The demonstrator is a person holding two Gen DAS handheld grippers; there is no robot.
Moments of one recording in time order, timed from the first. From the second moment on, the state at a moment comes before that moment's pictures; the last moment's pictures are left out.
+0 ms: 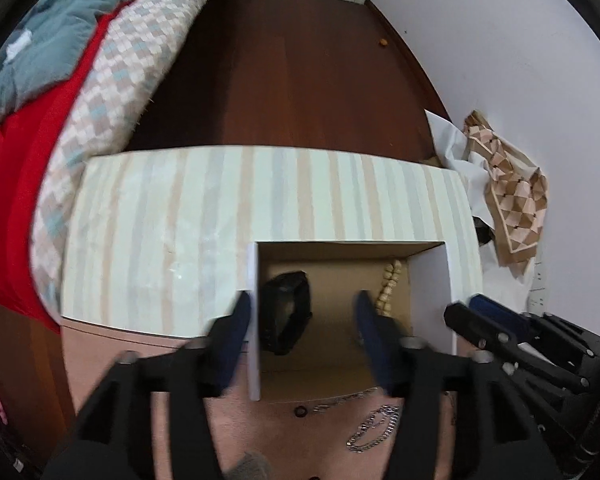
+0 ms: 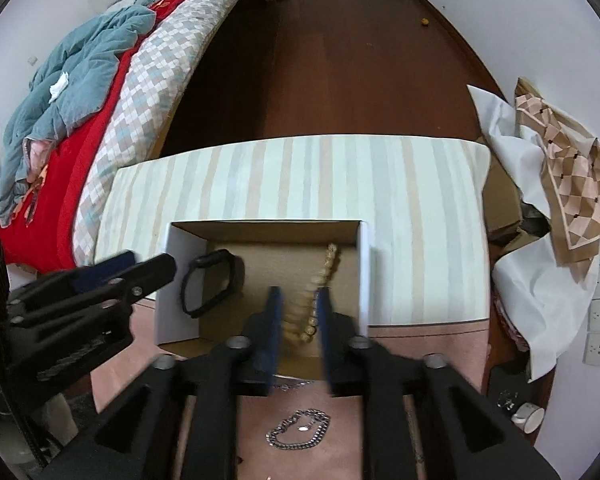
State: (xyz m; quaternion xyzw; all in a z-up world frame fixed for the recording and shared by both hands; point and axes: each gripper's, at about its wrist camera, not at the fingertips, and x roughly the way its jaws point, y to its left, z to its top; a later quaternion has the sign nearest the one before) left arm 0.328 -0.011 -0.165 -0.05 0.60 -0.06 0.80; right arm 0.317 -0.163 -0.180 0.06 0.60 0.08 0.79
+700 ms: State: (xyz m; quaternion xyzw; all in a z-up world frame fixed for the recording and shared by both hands) left arm 0.247 0.015 -0.135 0.03 0.51 0.05 0.86; right arm 0.250 -0.161 -0.167 -0.01 0.58 0.00 0.82
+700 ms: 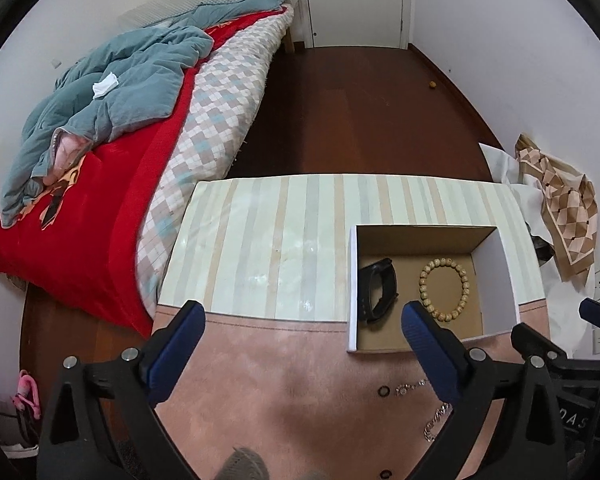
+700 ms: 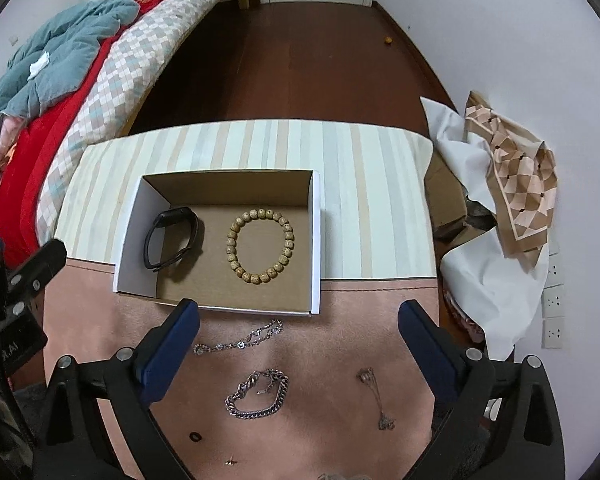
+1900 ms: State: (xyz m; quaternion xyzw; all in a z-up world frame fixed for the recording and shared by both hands) left arm 0.110 0.024 -0.052 0.01 0.41 0.07 0.91; right arm 0.091 -0.174 -0.049 0.00 0.45 -0.02 0.89
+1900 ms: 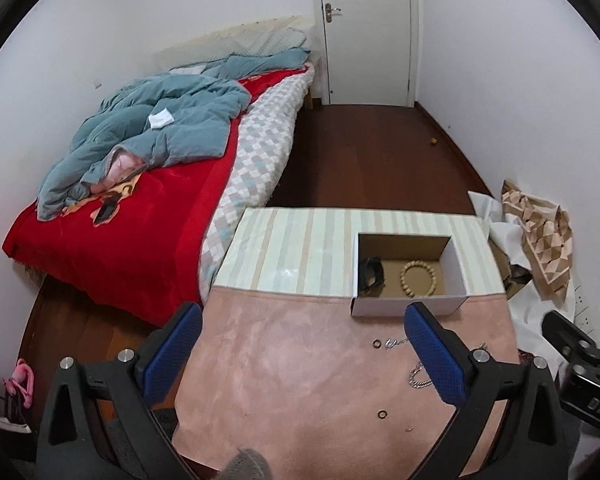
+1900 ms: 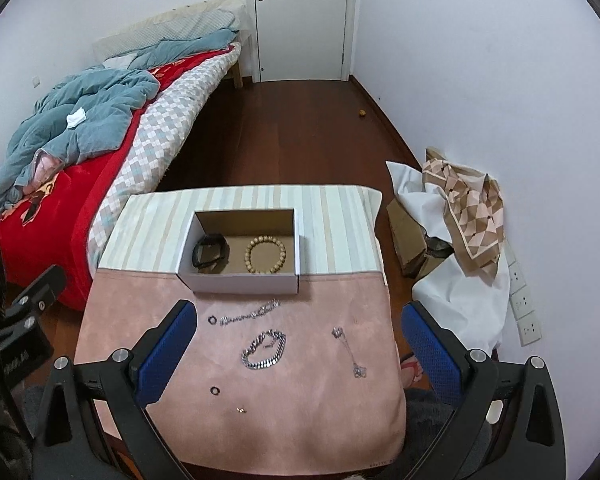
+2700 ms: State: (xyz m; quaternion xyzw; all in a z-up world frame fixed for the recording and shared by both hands) left arm 0.124 0.006 -0.270 0.08 0.58 0.10 0.81; right arm 0.117 -0.207 -0.270 0.12 0.60 0.03 0.79
